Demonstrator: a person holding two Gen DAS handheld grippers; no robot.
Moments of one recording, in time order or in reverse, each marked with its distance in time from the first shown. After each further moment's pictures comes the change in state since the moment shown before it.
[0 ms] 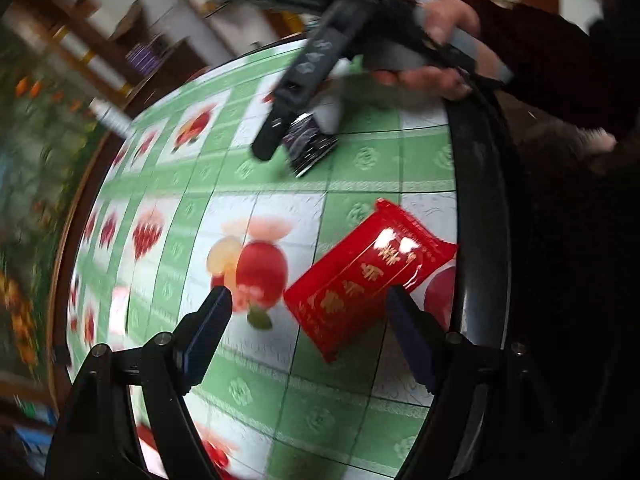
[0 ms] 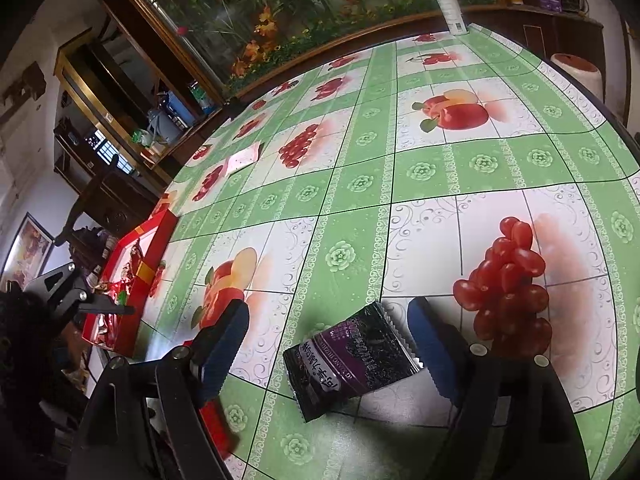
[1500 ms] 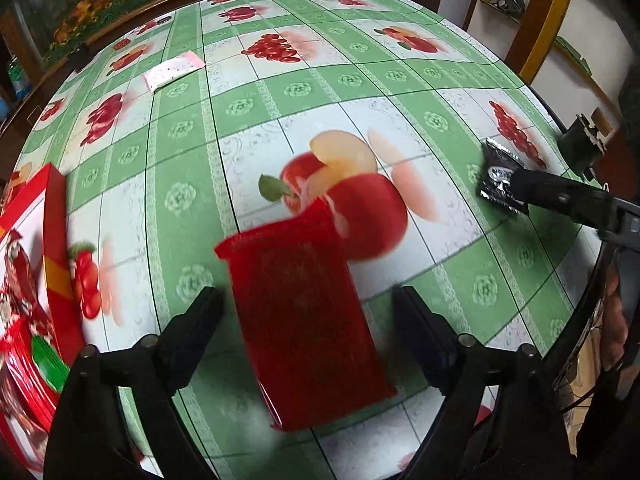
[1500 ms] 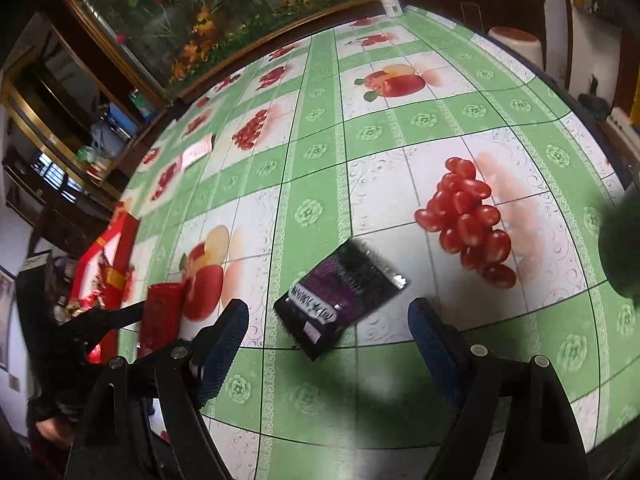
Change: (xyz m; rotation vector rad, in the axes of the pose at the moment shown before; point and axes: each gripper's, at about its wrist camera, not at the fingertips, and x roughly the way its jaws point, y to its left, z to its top) left arm 0.040 0.044 -0.051 -1.080 0.182 0.051; right arm -0.012 0.023 -0.024 0.130 0.033 -0.229
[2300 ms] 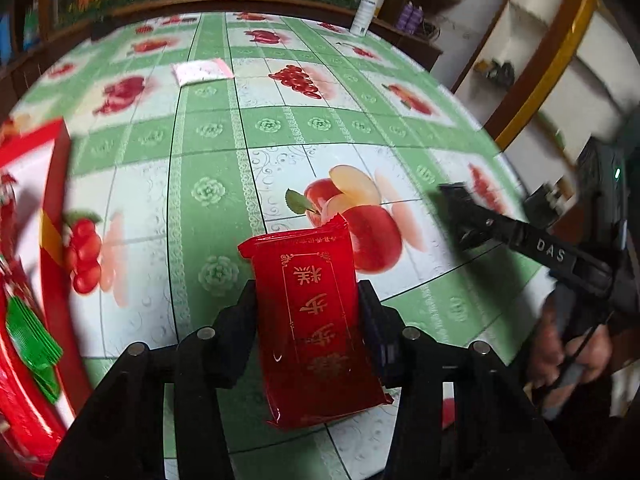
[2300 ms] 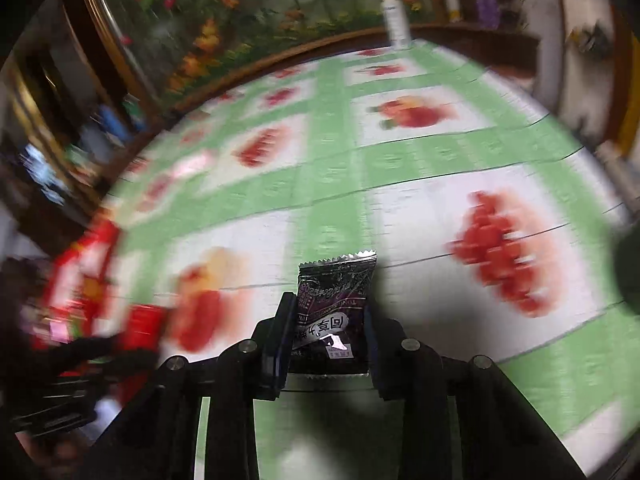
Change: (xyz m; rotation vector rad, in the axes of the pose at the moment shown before) left arm -0.012 0.052 -0.007 -0.188 -0.141 -0.220; right arm 0.014 0.022 0.000 -0.035 -0.124 0.015
